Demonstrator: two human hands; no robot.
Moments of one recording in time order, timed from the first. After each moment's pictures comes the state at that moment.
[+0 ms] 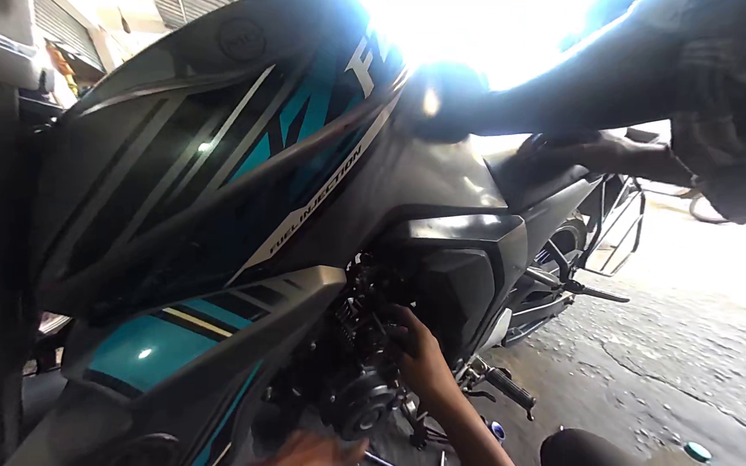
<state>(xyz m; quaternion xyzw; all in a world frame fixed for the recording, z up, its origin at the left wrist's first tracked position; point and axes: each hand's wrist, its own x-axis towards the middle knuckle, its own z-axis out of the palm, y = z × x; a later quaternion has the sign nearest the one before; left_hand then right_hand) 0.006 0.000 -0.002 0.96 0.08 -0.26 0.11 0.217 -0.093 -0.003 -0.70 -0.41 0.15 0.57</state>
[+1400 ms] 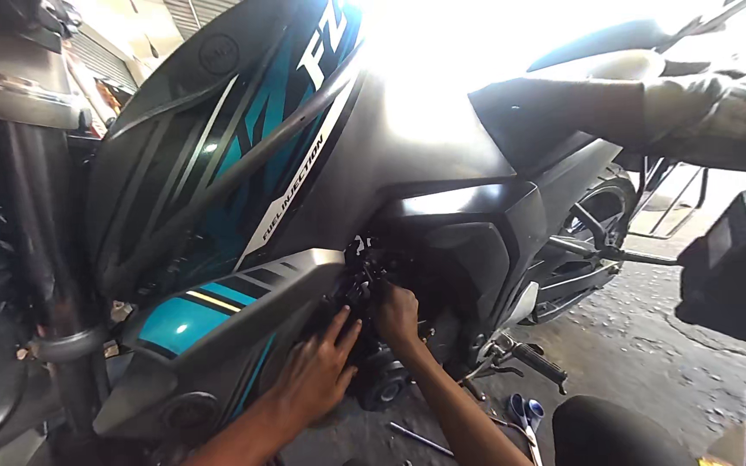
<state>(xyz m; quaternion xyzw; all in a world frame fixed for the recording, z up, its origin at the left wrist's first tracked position) 0.024 0.021 0.018 0.97 0.13 0.16 -0.13 0.205 -0.027 0.000 -0.81 -0.38 -0.02 0.45</state>
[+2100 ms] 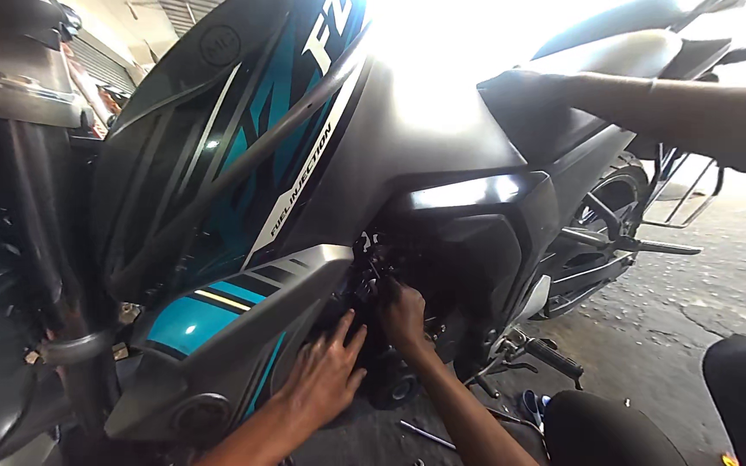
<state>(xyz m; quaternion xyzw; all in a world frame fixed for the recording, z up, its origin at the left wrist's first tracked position) 0.022 0.015 0.026 0.98 0.18 0.07 -0.11 0.195 -0.022 -0.012 -0.77 -0.37 -0.10 0.50</state>
